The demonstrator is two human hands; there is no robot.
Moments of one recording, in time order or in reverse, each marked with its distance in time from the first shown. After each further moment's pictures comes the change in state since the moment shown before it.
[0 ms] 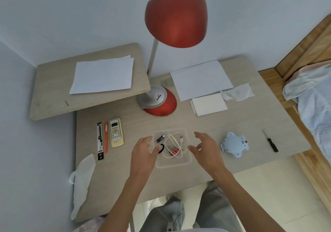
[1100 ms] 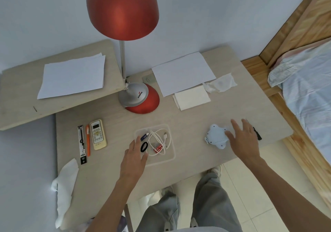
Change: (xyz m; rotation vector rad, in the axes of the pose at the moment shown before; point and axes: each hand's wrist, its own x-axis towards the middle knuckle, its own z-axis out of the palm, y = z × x) left_hand 0.003 -0.036 0.052 0.354 -0.185 0.096; right_hand 0.032 0.189 -0.086 -0.534 0.205 0.151
